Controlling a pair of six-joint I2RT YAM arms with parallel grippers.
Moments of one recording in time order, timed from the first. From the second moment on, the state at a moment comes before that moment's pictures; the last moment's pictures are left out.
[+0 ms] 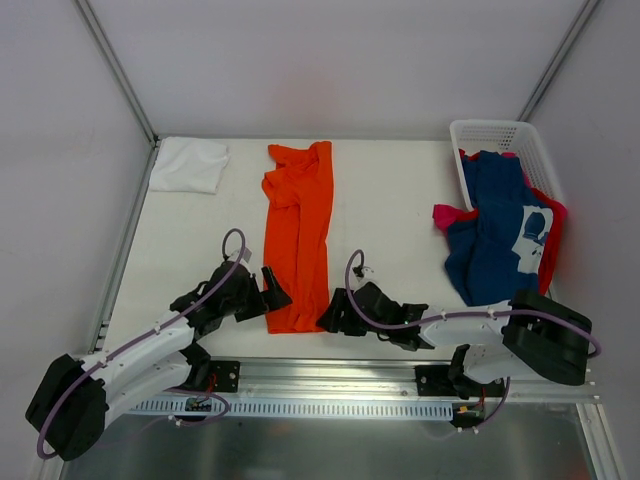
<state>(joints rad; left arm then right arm) -0.61 0.84 0.29 -0.25 0.07 -0.88 1.16 1.33 0.40 0.24 0.11 1.11</state>
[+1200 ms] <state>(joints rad) -0.66 0.65 0.21 -0.39 0.10 -0.96 1.17 1.43 0.44 0.24 0.16 1.16</state>
